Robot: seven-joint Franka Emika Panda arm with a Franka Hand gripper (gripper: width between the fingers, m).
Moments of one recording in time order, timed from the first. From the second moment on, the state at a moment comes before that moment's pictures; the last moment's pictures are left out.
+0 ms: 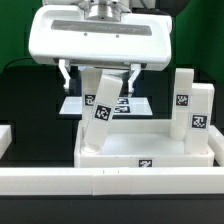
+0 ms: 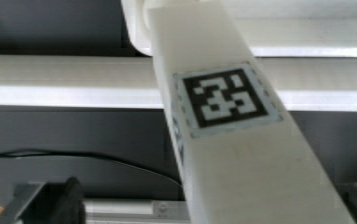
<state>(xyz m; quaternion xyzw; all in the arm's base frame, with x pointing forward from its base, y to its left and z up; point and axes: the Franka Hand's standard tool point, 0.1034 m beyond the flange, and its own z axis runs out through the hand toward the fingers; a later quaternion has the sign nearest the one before) 0.602 -0.051 0.120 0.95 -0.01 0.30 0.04</state>
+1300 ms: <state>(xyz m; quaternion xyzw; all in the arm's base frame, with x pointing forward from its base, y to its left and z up) 0.601 -0.022 0.131 0.99 -0.01 0.10 -0.06</state>
